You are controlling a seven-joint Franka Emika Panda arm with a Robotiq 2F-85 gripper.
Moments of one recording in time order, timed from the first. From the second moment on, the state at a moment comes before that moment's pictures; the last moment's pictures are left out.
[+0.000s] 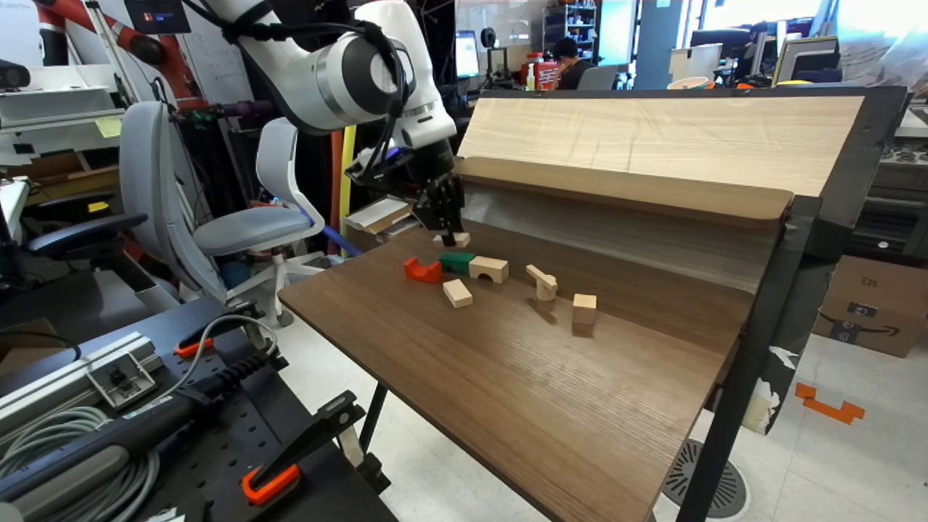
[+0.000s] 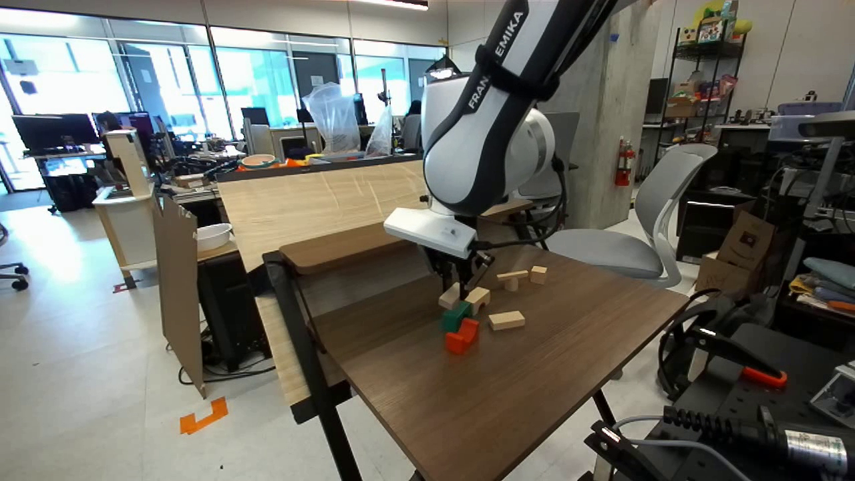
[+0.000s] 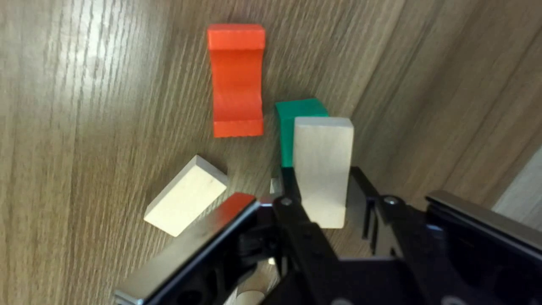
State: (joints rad) arm 0.30 0.71 -0.16 -1.84 -0.10 2.69 1.45
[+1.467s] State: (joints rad) arm 0.37 0.48 -0.14 -2.35 -0.08 2.95 1.46
